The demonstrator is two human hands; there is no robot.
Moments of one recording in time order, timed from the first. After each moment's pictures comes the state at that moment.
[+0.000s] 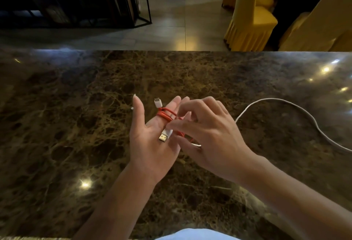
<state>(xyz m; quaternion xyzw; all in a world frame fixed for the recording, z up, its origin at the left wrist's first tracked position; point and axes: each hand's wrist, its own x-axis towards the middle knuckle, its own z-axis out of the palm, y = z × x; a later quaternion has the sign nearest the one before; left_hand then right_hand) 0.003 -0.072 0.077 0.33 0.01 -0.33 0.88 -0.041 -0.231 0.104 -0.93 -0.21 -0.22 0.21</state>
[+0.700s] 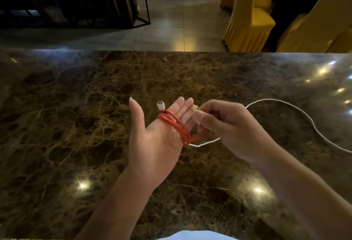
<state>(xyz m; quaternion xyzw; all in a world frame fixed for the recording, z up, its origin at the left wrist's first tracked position) -0.008 -0.079 0.096 0.32 0.00 -0.32 0.89 -0.038 -0.258 0.124 -0.81 -0.03 0.01 0.58</state>
